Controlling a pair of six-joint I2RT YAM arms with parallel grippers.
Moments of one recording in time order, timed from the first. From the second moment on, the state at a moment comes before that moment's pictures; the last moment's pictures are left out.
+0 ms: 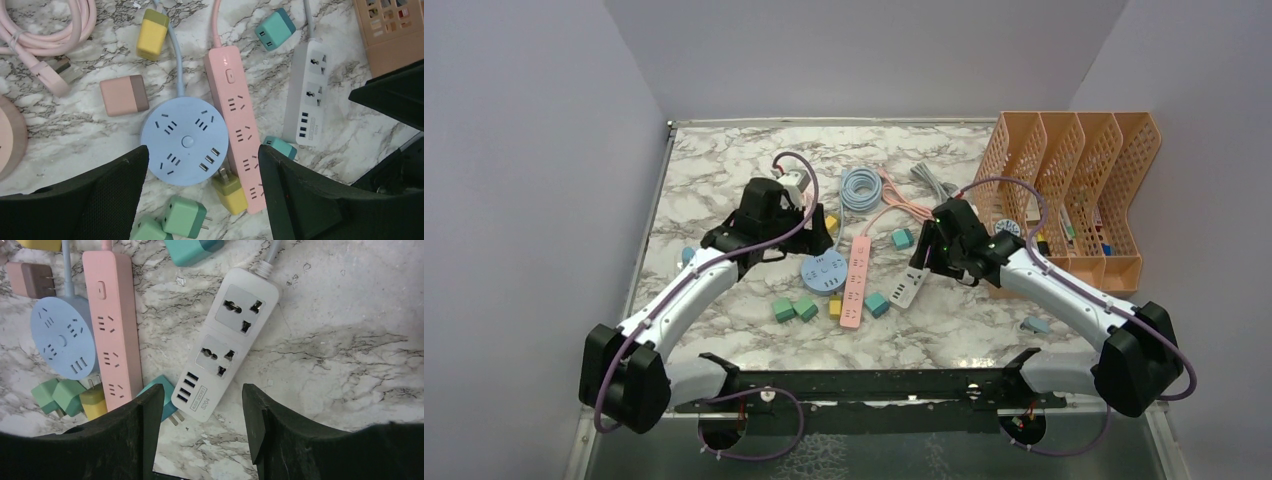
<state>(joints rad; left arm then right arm) -0.42 1.18 0.90 -0.40 0.25 -0.32 0.61 1.26 0.88 -0.55 0.13 0.76</state>
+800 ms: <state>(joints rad) -0.45 1.90 1.31 -0.42 0.12 -0.13 0.61 1.32 0.83 -0.42 0.09 0.84</state>
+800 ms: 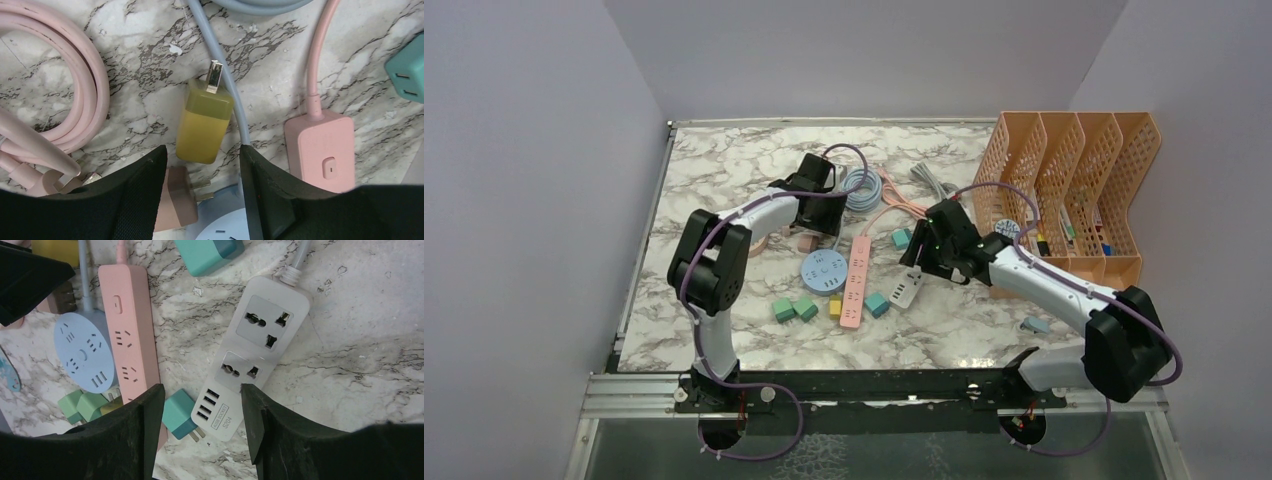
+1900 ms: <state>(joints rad) -0.45 1.76 1.29 -0.40 0.25 -0.13 0.61 1.40 0.85 -0.04 -0.11 0.71</state>
